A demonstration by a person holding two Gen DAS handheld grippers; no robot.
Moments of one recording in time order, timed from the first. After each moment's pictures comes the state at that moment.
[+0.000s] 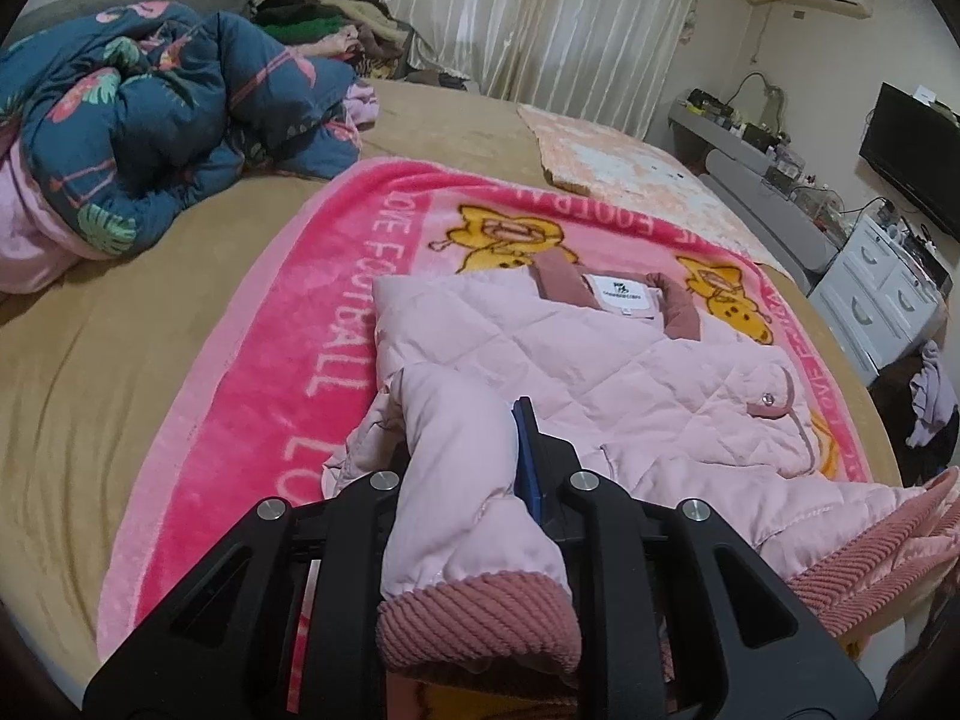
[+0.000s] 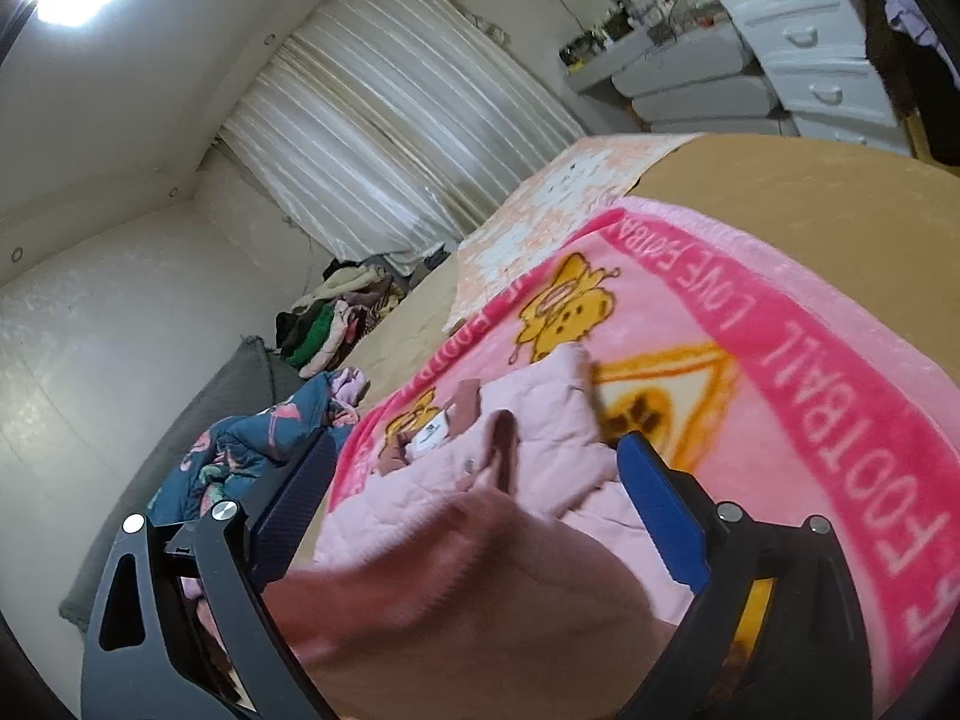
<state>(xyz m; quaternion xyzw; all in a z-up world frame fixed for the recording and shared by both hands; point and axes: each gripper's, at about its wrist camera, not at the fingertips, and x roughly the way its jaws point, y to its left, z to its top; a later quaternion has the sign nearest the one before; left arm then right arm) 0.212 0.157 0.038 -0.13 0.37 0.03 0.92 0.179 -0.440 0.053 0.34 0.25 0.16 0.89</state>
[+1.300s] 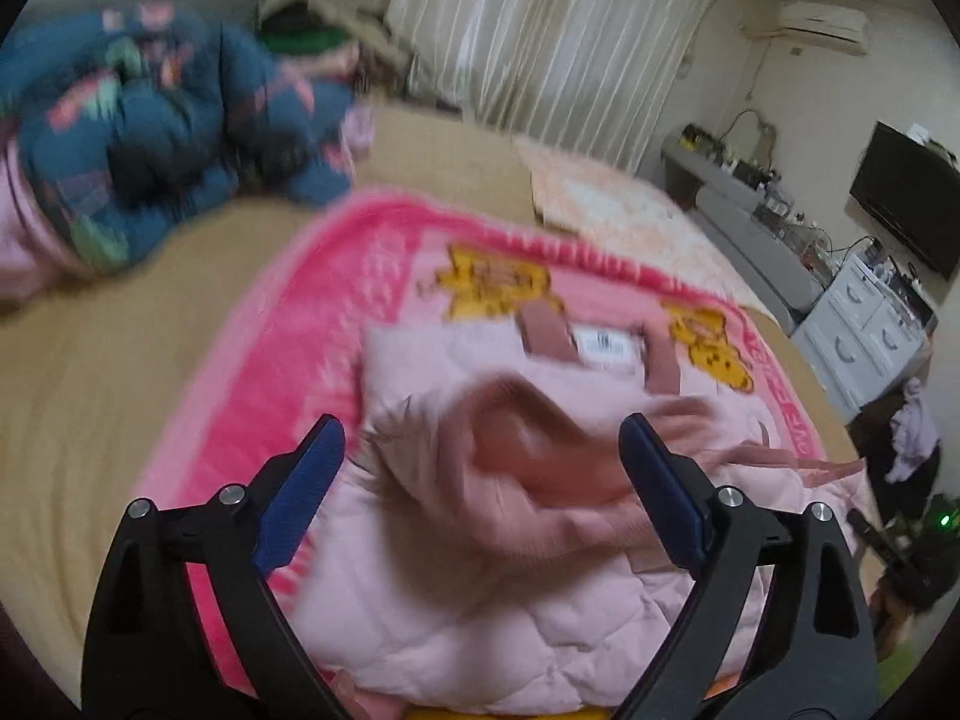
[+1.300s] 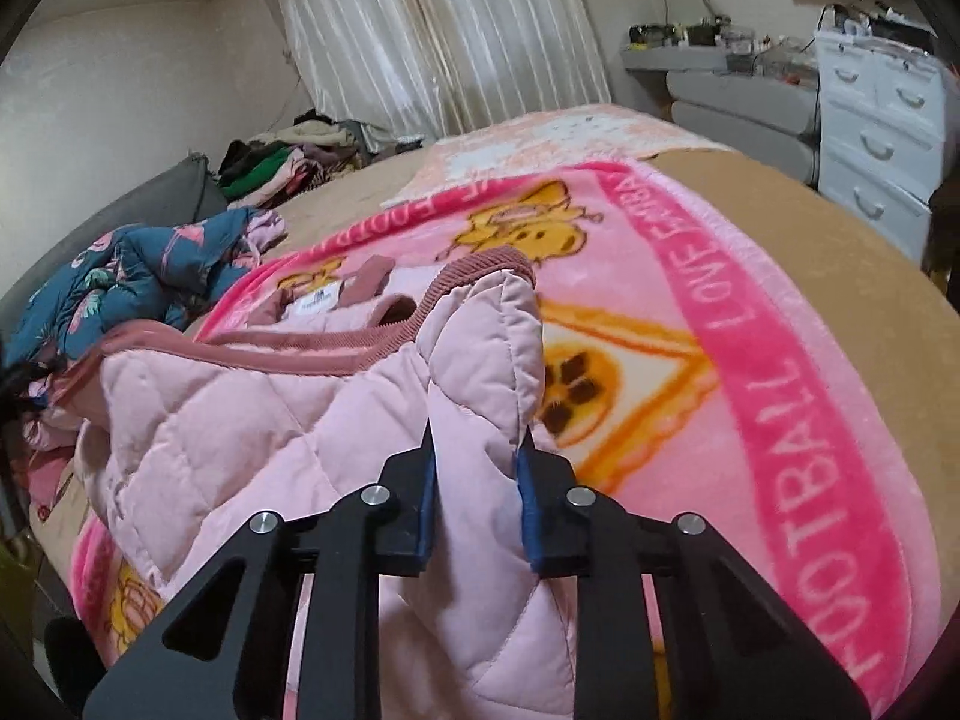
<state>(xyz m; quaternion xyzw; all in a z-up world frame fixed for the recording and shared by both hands) 0.210 0.167 0.077 -0.14 0.31 0.02 0.94 0.252 -0.379 -0.004 0.11 0.33 0.14 0.93</state>
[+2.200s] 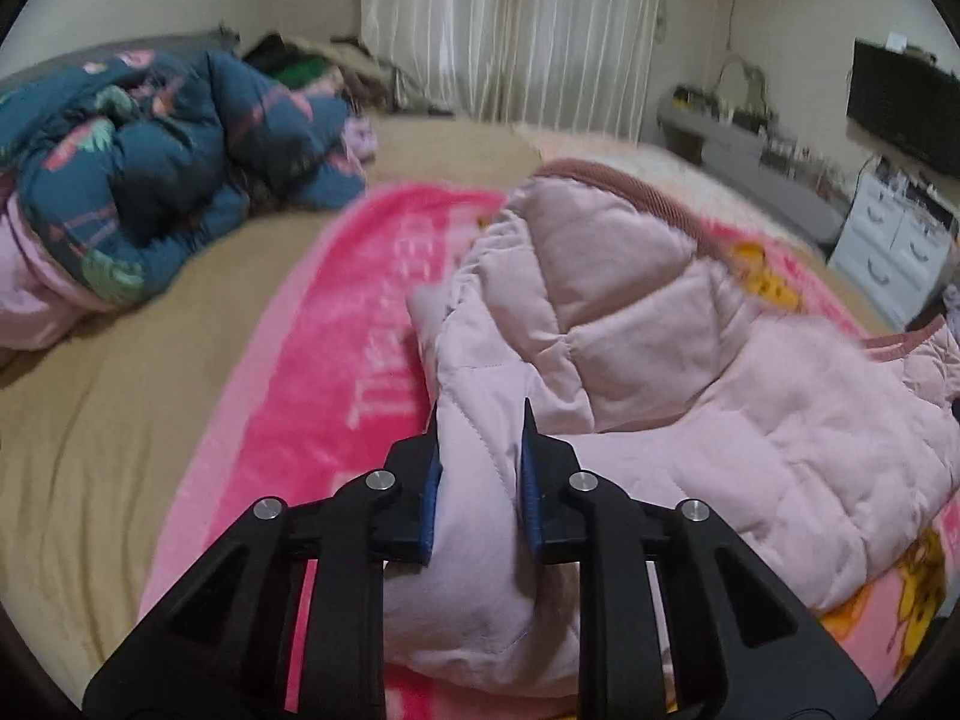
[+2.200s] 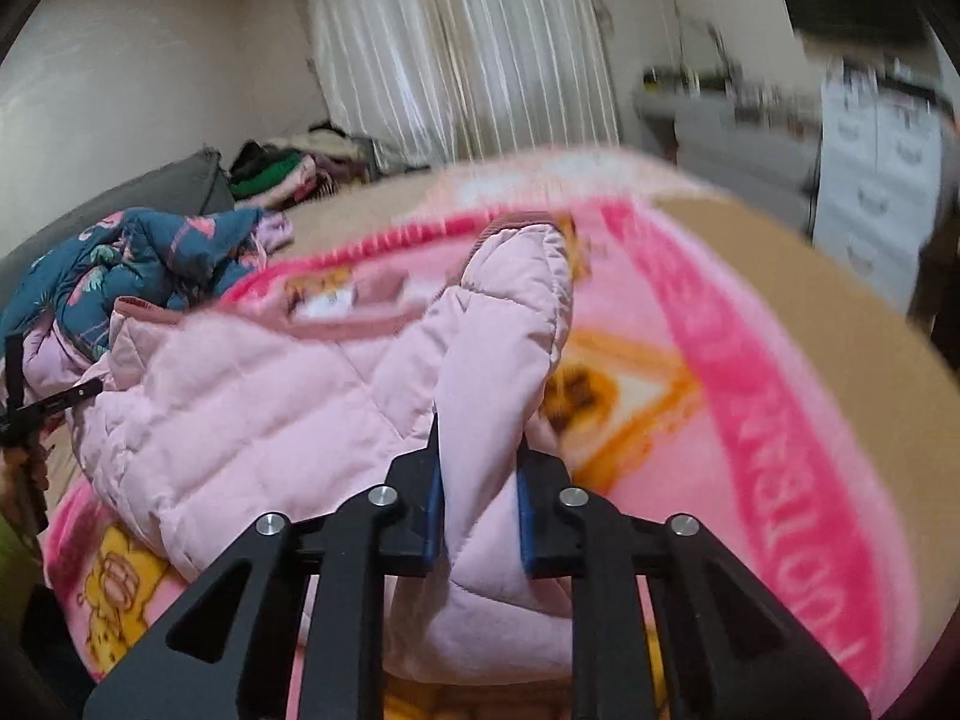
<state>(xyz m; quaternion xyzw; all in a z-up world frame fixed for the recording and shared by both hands) 0.204 0.177 0.009 -0.06 0.31 0.03 0.95 0.213 -0.355 0.027 0.05 0.27 0.14 0.95</state>
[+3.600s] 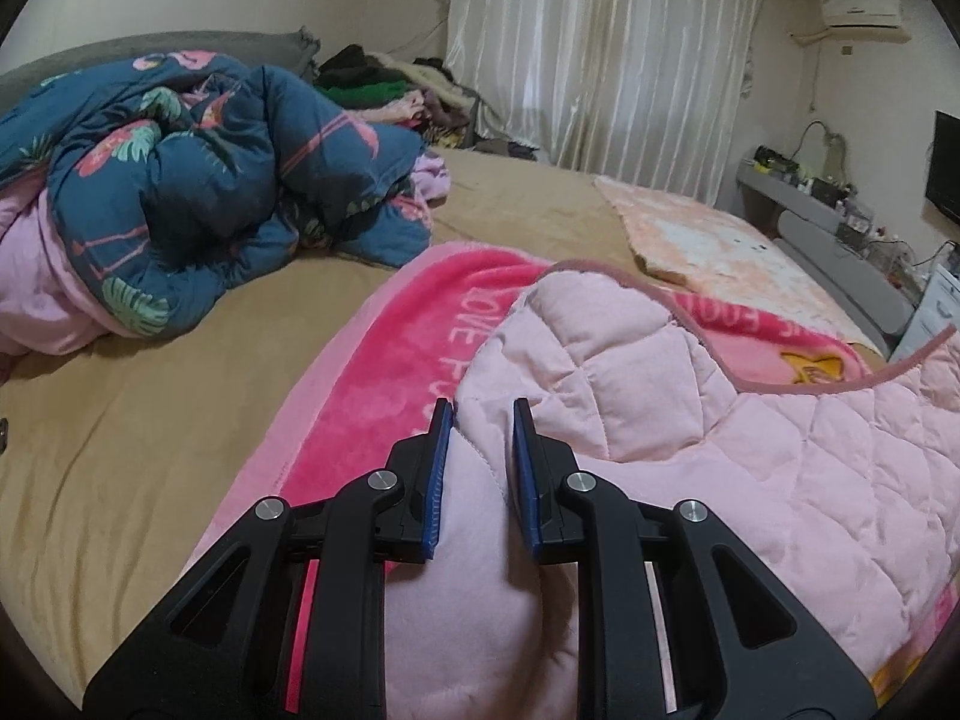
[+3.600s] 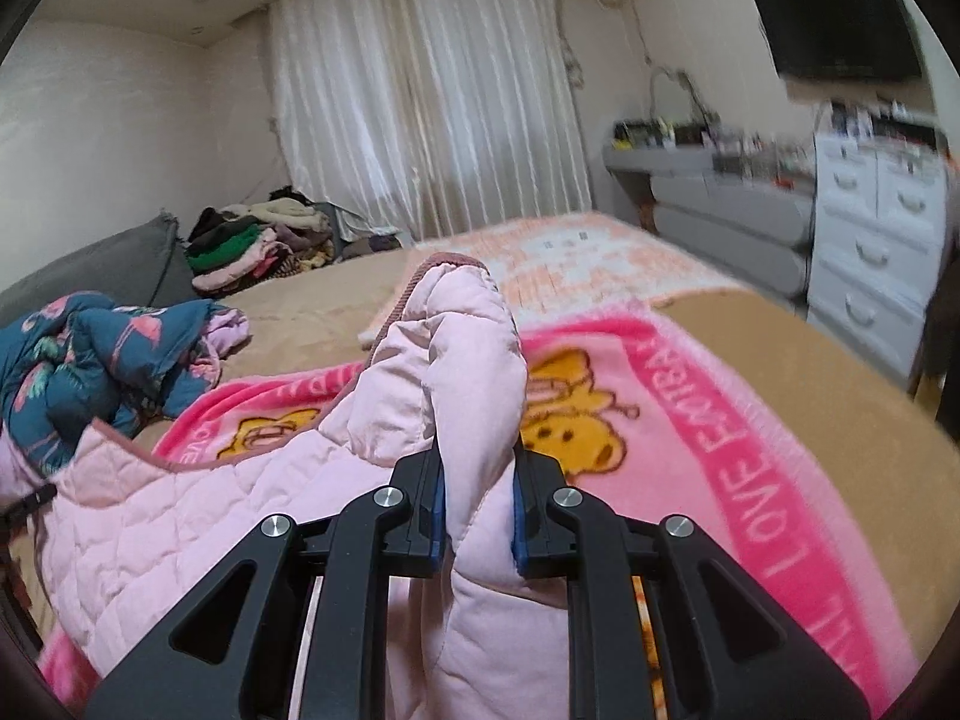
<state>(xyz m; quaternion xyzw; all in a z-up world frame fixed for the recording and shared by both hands) 0.307 0.199 0.028 -0.10 0.29 0.13 0.94 0.408 -0.304 0.052 0.10 0.25 0.08 0.96</state>
